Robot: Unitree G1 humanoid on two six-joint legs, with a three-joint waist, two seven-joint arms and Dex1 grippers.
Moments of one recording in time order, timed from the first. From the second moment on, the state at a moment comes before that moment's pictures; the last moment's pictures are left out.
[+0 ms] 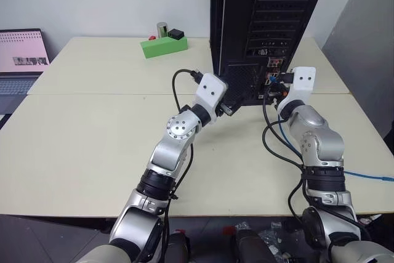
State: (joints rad) left arm -0.66 0.11 -0.21 0.09 -0.07 0.19 -0.38; right arm -0.67 -0.21 -0.17 0.05 0.23 0.61 0.06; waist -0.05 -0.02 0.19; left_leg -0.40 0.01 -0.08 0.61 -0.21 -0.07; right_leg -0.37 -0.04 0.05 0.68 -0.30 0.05
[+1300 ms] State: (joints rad) left arm -0.68 0.10 -0.20 0.09 -0.07 0.18 -0.43; right arm -0.71 -0.16 -0.19 0.06 0.26 0.68 0.00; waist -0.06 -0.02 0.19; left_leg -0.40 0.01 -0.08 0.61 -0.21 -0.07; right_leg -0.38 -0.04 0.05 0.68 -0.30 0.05
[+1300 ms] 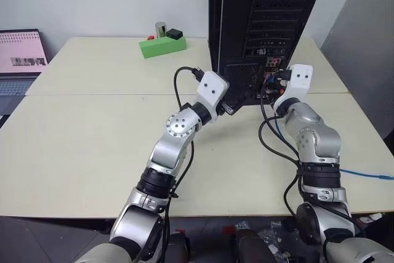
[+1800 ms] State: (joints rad) left arm -0.68 0.11 -0.19 0.09 -0.07 0.17 -0.45; right arm -0.77 -0.15 -0.19 0.16 0.26 0.63 0.00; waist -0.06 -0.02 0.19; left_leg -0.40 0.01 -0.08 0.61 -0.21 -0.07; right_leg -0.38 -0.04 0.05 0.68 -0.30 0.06
